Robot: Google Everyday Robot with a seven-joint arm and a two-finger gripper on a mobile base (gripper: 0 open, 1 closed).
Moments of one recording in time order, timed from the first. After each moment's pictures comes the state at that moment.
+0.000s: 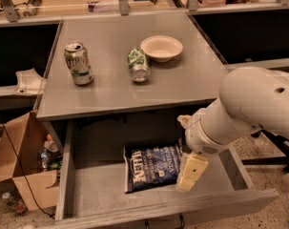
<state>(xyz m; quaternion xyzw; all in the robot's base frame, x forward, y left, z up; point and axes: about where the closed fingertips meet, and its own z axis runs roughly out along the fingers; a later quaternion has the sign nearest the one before) 0.424 -0.103 0.770 -0.64 0.74 0.07 0.20</state>
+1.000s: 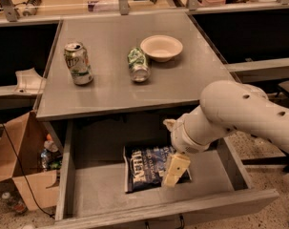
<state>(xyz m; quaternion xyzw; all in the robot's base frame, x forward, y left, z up) 0.452 -0.071 0.721 -0.65 0.72 0.11 0.22</state>
